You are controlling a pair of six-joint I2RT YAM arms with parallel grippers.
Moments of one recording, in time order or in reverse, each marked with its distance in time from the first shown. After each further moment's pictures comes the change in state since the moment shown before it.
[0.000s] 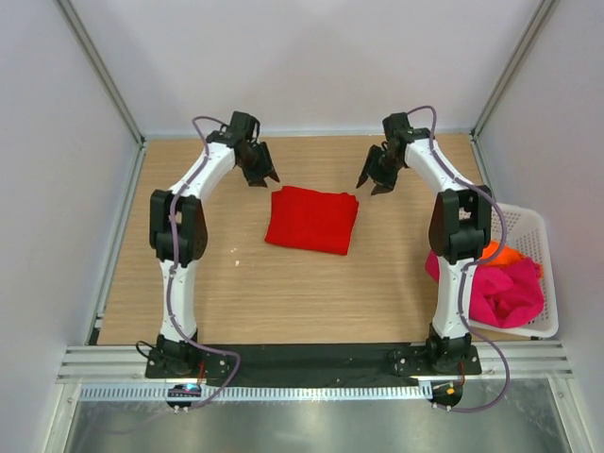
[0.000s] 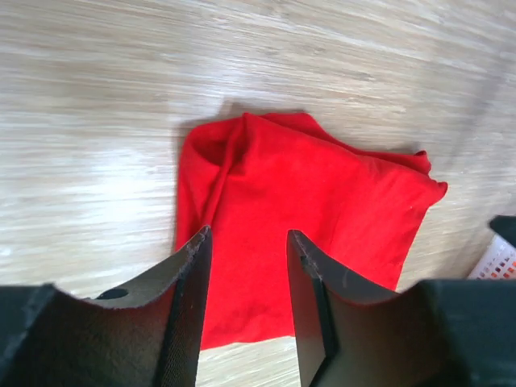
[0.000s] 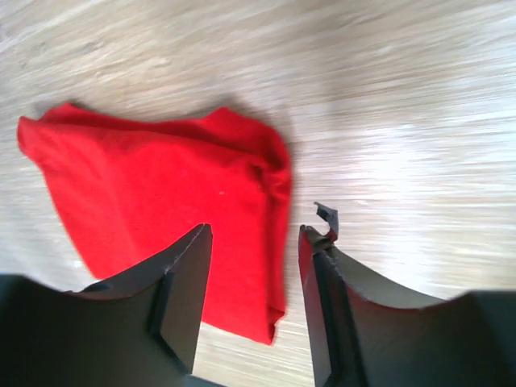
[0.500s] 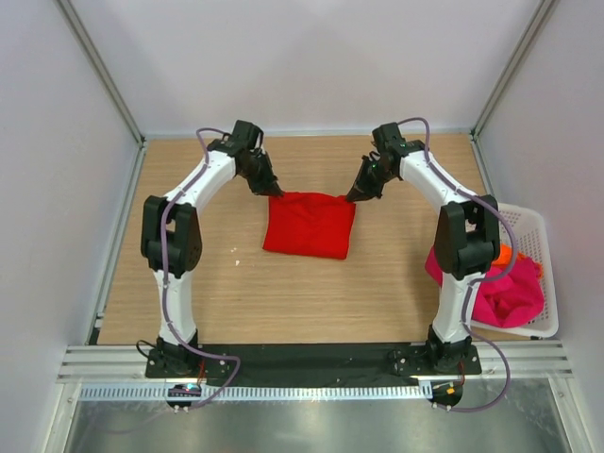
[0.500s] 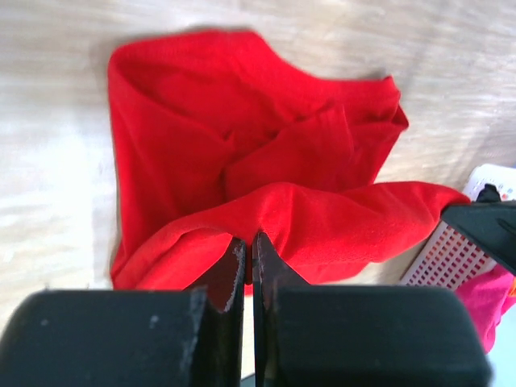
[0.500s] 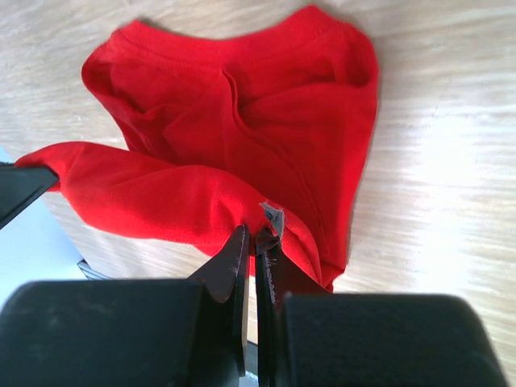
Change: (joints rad) left arm -0.035 -0.182 -0.233 0.026 0.089 -0.044; right arm 0.072 -0.187 -0.217 0.086 -0.118 0.079
